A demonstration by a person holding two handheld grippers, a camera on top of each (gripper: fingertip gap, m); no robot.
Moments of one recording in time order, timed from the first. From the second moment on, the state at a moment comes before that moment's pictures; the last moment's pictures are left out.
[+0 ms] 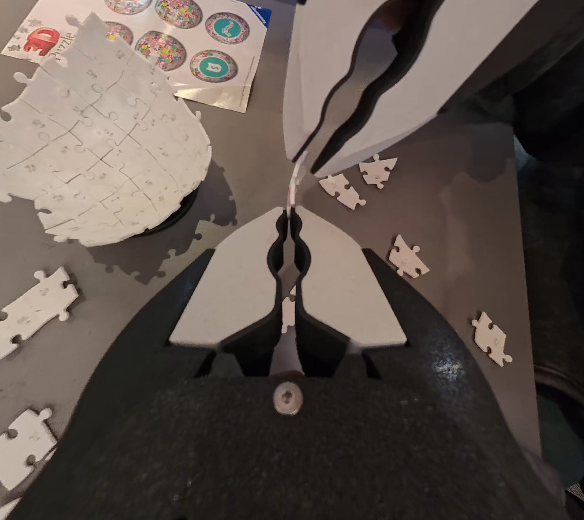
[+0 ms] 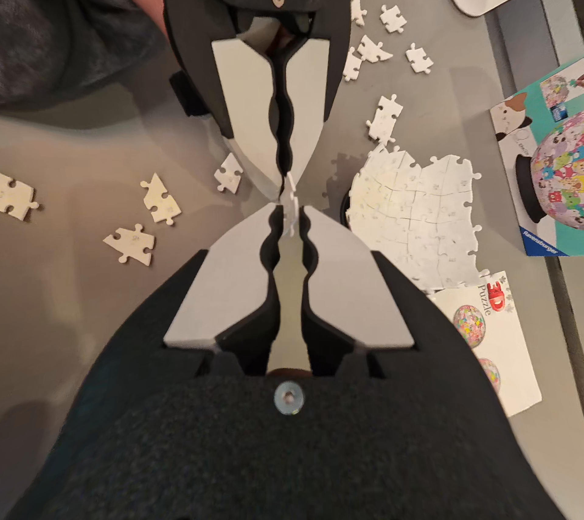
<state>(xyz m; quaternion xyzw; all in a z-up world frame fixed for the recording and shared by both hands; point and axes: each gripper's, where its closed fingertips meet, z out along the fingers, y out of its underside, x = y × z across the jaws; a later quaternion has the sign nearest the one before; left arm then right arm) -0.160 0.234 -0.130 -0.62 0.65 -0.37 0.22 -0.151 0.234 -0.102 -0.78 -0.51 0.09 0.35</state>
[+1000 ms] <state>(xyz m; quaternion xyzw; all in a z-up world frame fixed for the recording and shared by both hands) -0.113 0.401 -0.158 -0.70 0.60 -0.33 0.22 -0.092 0.411 -0.103 -0.74 -0.46 0.33 0.37</state>
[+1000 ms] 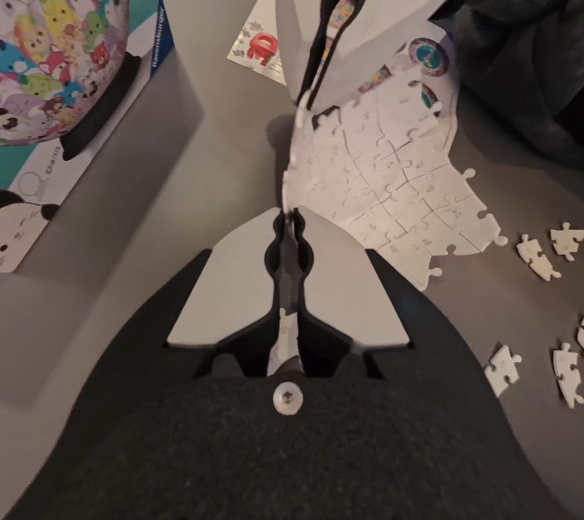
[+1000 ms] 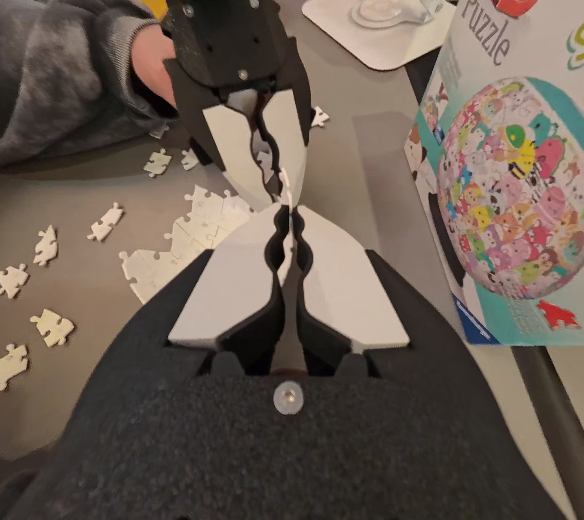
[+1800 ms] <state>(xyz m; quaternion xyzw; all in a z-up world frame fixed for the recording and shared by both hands) -0.109 0.392 -0.165 -0.68 0.59 -0.41 0.15 -0.099 0.409 -0.131 -0.73 -0.47 0.36 0.34</state>
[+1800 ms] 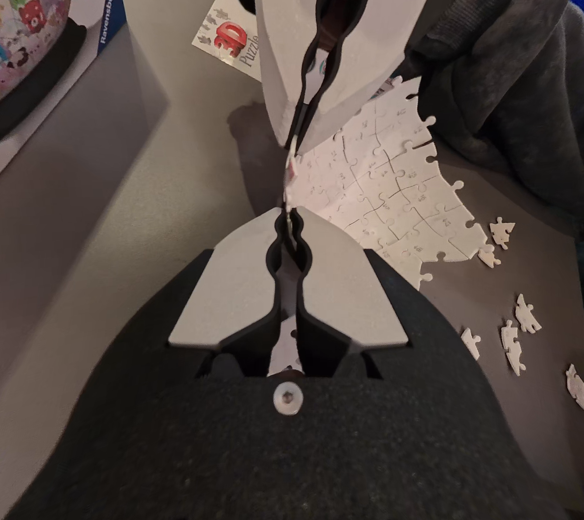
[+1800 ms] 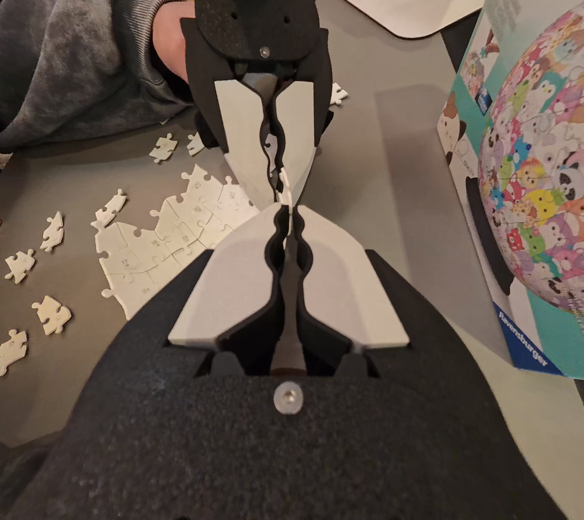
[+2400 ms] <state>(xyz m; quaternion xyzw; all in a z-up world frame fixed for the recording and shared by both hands) -0.110 0.392 -0.167 -0.68 0.59 -0.41 0.14 -0.099 0.409 -0.133 -0.73 -0.49 0.32 0.35</state>
